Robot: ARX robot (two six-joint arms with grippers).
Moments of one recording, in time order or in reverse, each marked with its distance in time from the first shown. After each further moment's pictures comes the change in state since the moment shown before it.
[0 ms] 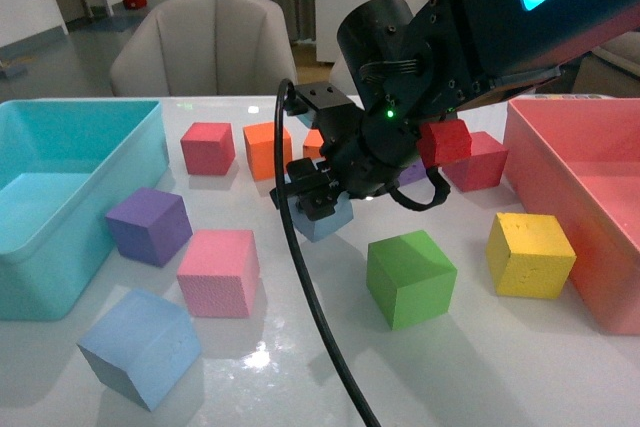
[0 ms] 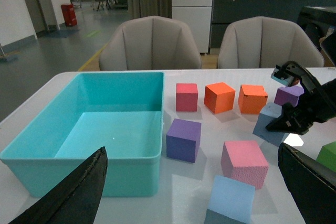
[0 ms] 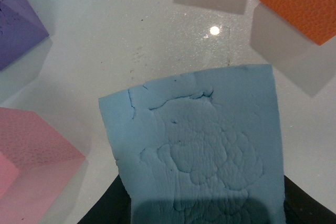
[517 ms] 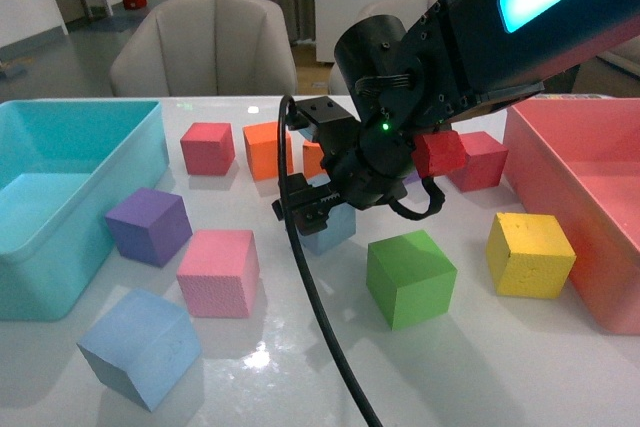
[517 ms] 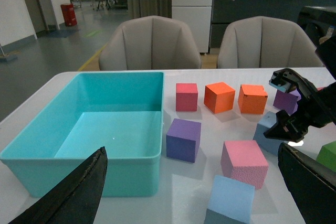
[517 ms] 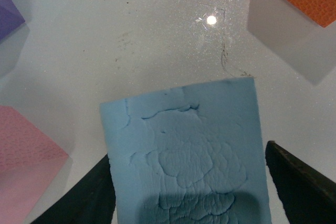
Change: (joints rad) left arm 0.000 0.000 0.000 0.000 0.000 0.000; right arm -0.002 0.040 0.037 -0.038 0.015 0.003
